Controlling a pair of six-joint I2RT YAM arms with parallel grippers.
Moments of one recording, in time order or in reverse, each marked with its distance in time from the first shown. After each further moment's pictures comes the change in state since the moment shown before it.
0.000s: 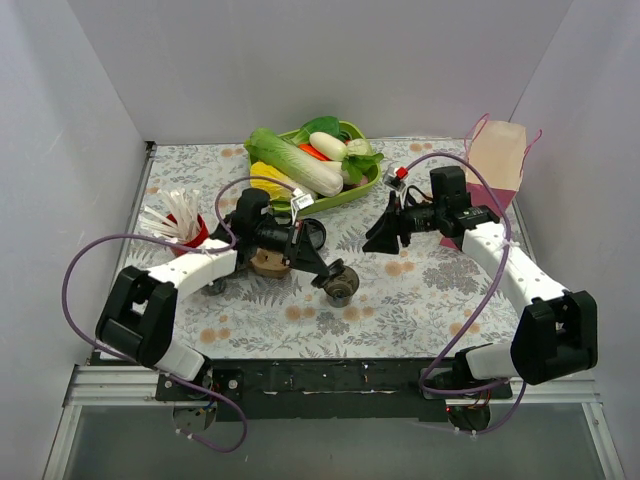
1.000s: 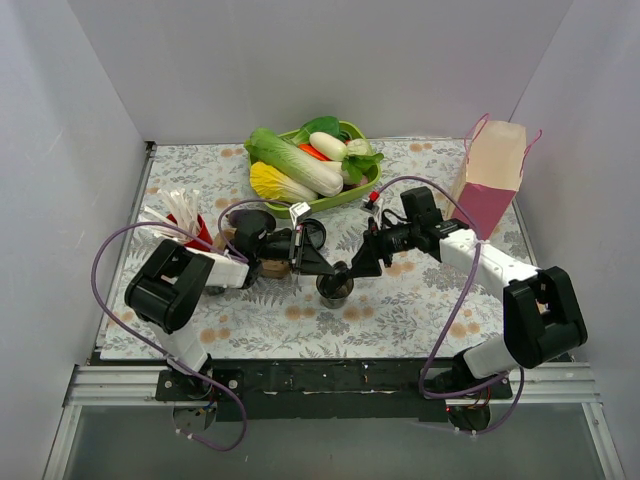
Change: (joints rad) left arm 0.000 0.249 -0.307 1.107 -0.062 -0.916; right arm 0.126 0.094 -0.139 0.101 0.024 0.091
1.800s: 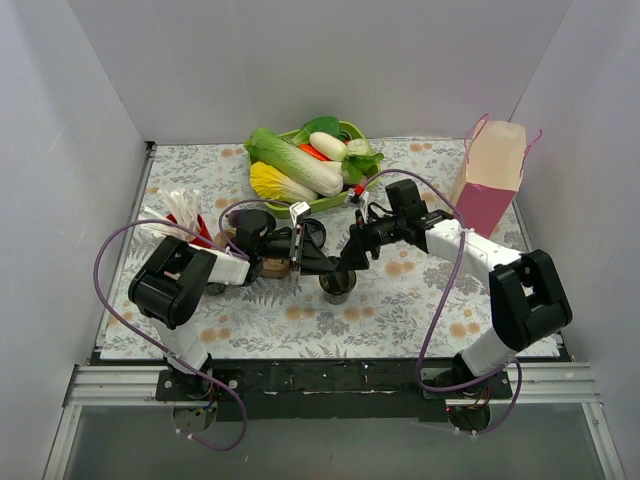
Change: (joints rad) left arm 0.013 0.043 0.024 -0.023 0.000 0.006; right arm 0.062 0.122 0.096 0.043 0.043 0.007
